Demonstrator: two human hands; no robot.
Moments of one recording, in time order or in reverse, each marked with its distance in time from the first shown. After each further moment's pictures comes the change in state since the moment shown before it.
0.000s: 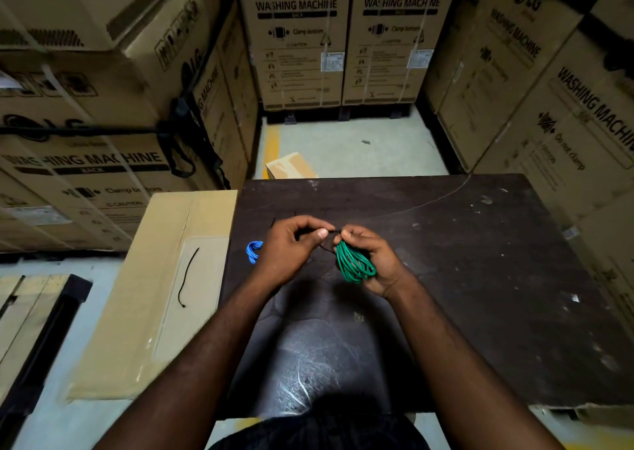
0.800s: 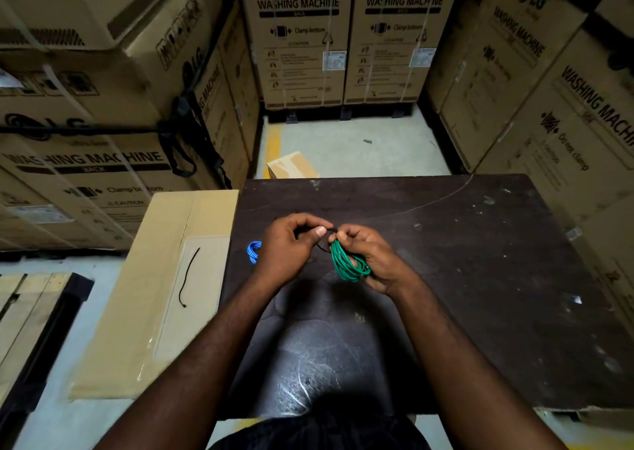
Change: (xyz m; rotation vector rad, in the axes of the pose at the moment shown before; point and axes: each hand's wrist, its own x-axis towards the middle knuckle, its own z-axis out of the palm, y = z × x) left_hand 0.005 -0.003 0.000 0.077 0.067 0.043; right_hand 0.005 0.001 0.000 -0.184 -0.065 -0.007
